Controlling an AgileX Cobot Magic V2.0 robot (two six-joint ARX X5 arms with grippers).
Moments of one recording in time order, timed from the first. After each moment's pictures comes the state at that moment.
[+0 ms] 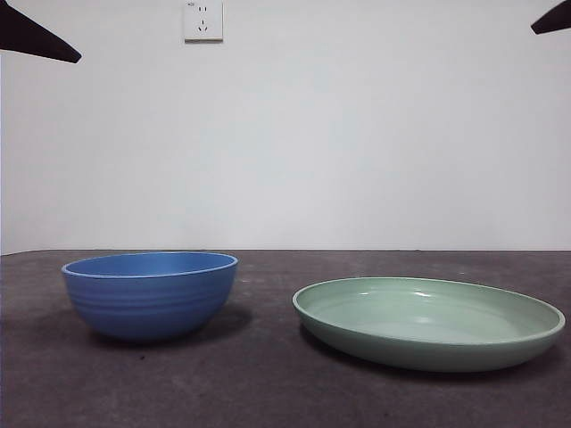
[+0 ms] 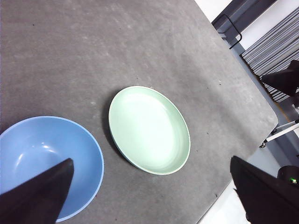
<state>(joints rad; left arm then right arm) -0.26 0.90 0.92 -0.59 0.66 -0.23 0.17 0.74 0.85 -0.63 -0.69 0.24</state>
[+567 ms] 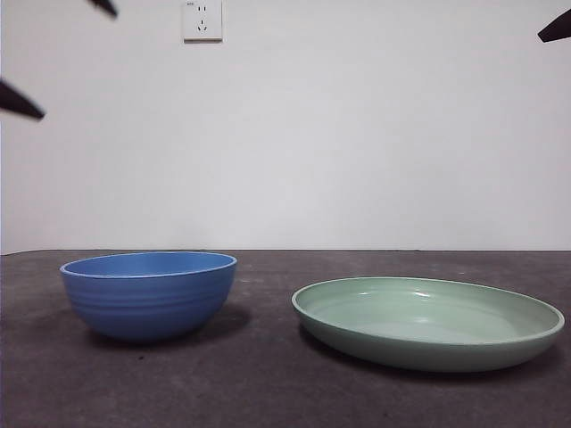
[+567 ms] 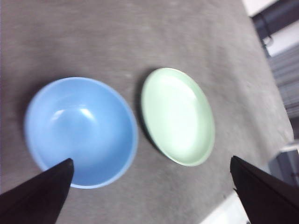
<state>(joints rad) -0.14 1.00 0.92 -0.70 0.66 -0.28 0.17 0.74 0.85 -0.65 -0.68 0.24</state>
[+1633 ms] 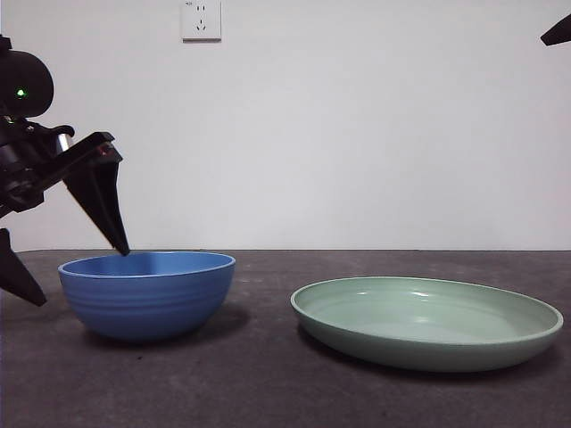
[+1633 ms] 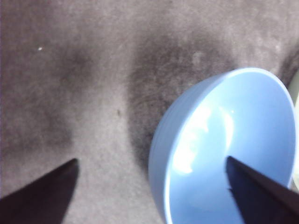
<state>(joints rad) -0.13 1.60 0.99 -0.61 0.47 -0.18 0.17 0.74 0.85 -0.67 -0.68 0.24</state>
